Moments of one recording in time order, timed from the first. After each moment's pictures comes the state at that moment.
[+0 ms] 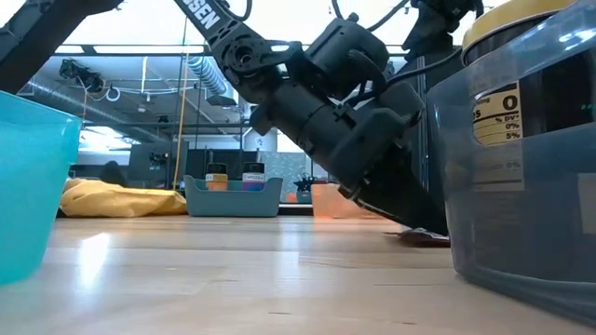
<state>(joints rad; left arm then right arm) -0.10 2.25 1.41 0.14 0.14 0.05 -0.69 1.19 1.42 -0.94 -0.24 -0.13</state>
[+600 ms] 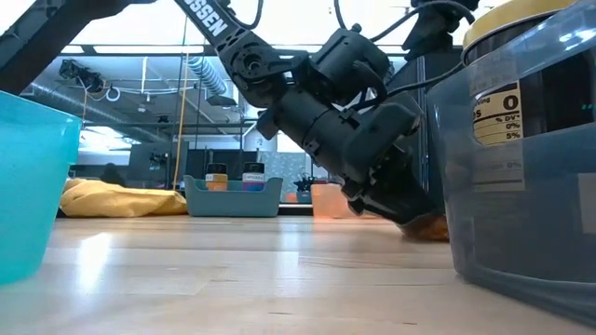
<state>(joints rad) -0.07 2.28 1.42 0.14 0.20 -0.07 -0.69 1.18 1.42 -0.94 -0.24 -0.14</state>
